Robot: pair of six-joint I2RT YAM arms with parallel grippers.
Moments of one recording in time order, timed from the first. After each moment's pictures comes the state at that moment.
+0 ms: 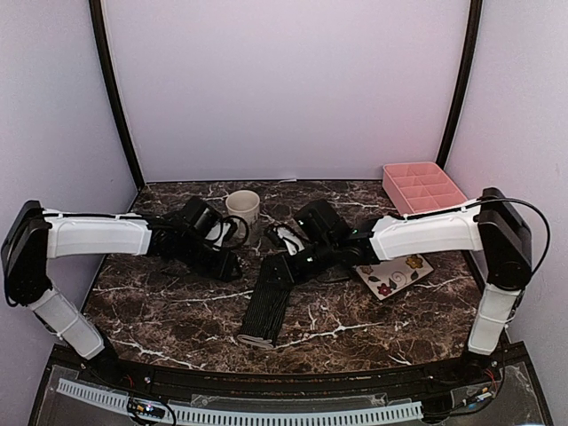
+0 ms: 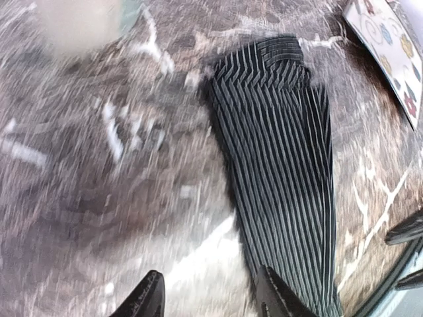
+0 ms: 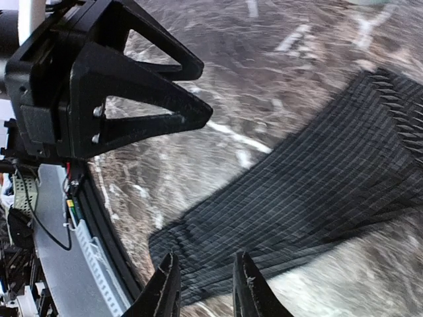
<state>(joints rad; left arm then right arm) -0.71 1.58 0.98 -0.43 0.14 -0.39 0.96 1.81 1.20 -0.18 -0.39 0.49</state>
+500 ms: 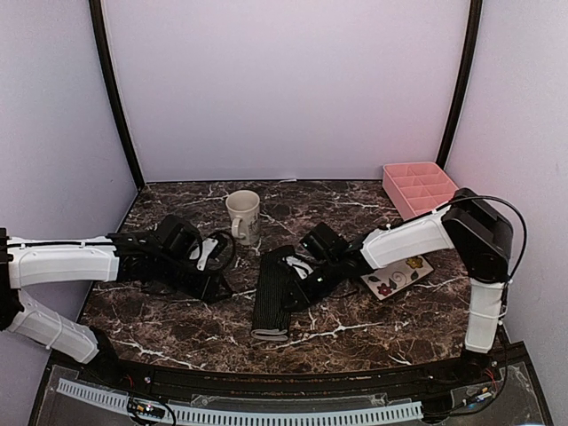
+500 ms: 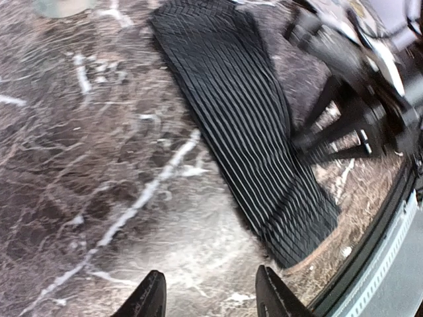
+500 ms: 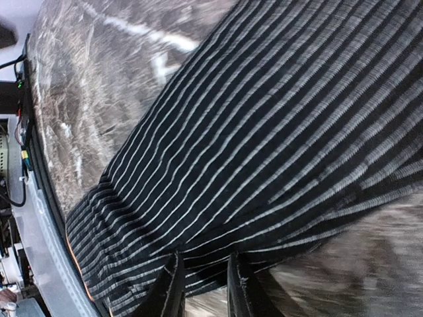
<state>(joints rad) -0.75 1.27 0.73 -0.40 0.19 -0.38 0.93 1.96 1.13 -0.19 -0.49 0.36</state>
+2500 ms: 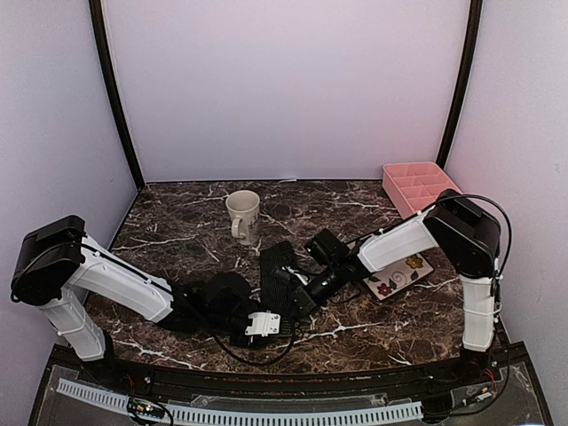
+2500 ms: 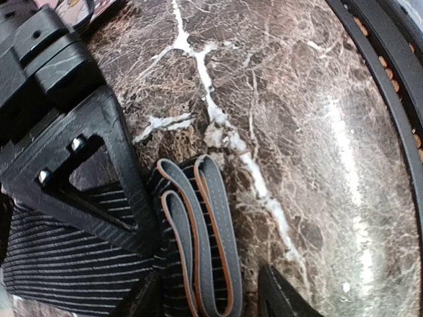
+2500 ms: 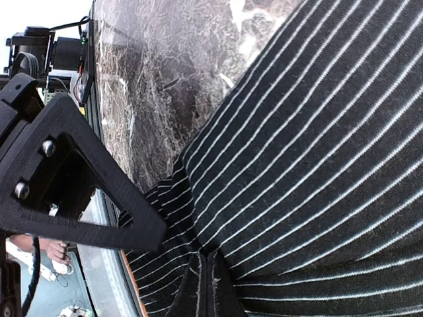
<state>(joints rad) -1.13 1.64 0.63 0.22 0.09 0.61 0.88 2.05 1.11 -0.11 -0.84 0.29</state>
